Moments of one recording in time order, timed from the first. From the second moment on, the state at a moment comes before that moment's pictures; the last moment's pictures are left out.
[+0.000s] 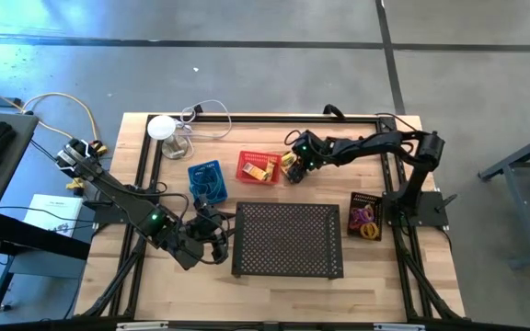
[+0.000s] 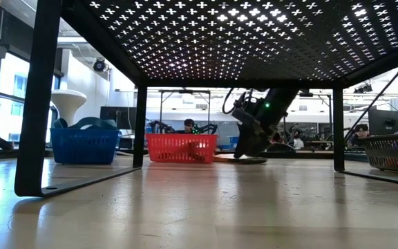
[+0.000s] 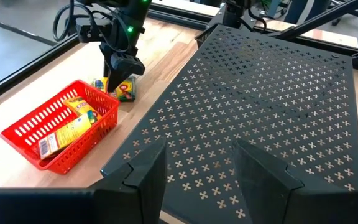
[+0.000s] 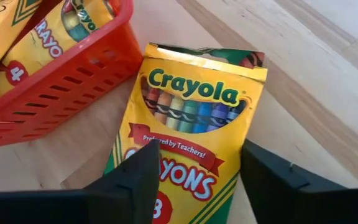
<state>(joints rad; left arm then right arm) -0.64 1.34 1.07 -0.45 -0.88 -0.73 -0.43 1.81 0.87 -0.07 -0.03 0.30</state>
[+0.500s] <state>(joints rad) -0.64 1.34 1.07 -0.45 -0.88 -0.73 -0.43 1.81 0.86 -0.07 -0.02 0.29</state>
